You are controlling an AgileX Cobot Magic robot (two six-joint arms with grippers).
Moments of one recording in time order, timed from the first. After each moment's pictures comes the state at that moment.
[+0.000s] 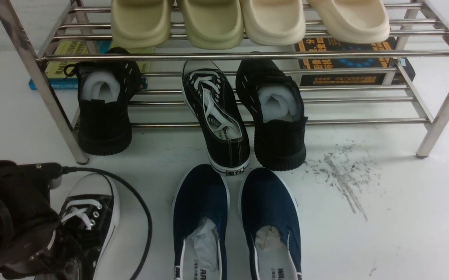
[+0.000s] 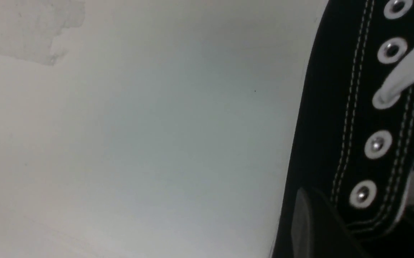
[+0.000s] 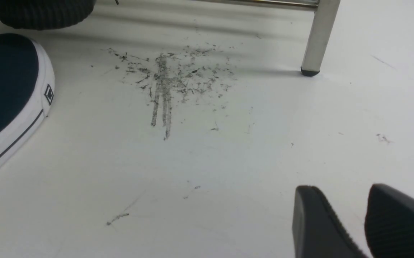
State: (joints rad) right arm 0.10 -0.01 0.01 0.02 0.39 -0.01; left arm -0.51 1.27 -0.63 0.55 0.87 -1.04
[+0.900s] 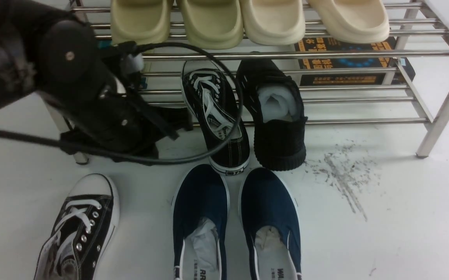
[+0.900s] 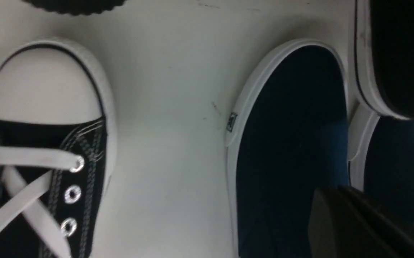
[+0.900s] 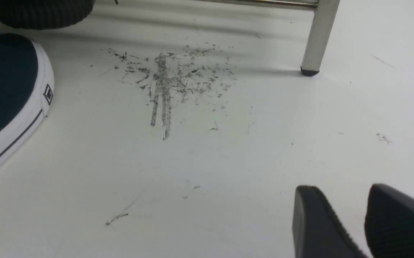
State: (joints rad) right arm 0.10 -0.01 0.01 0.02 0.39 -0.01; left arm -0.51 1.51 -1.26 0.04 0.91 -0.60
